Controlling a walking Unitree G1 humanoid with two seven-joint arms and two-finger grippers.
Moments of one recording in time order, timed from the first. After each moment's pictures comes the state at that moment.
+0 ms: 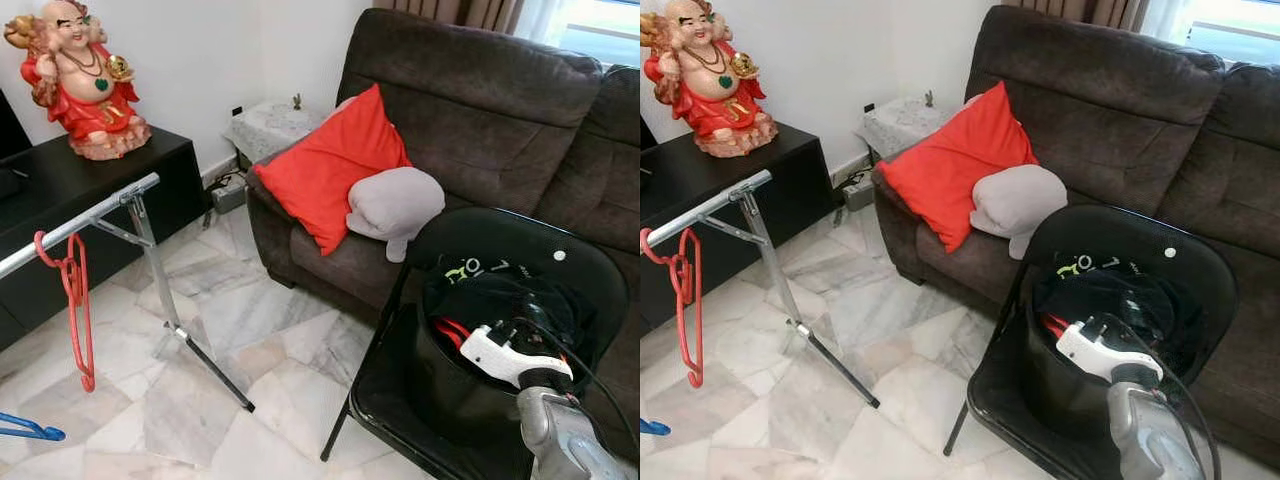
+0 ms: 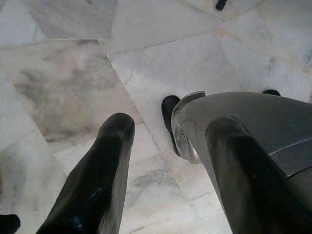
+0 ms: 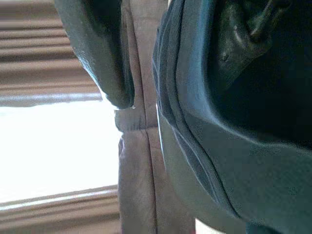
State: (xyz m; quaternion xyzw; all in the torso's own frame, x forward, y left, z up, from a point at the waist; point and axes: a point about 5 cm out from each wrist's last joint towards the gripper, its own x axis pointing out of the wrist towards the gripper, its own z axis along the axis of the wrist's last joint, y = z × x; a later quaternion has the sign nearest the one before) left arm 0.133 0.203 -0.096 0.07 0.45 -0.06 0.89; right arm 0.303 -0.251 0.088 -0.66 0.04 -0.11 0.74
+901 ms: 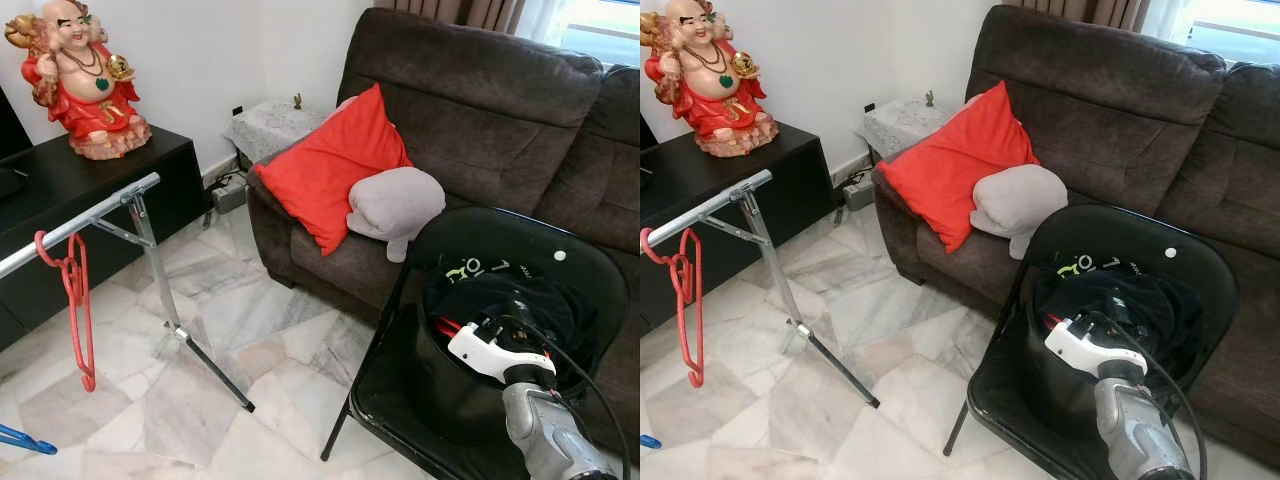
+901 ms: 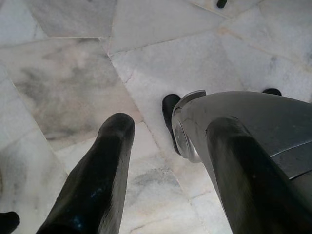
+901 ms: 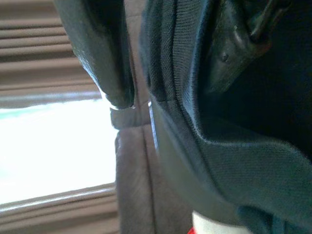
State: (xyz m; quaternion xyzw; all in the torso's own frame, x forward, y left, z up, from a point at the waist) left arm 0.133 0.204 -0.096 0.07 0.45 -0.06 0.89; right arm 0.315 -0.244 0.078 -0.64 0.05 -0.11 0.75
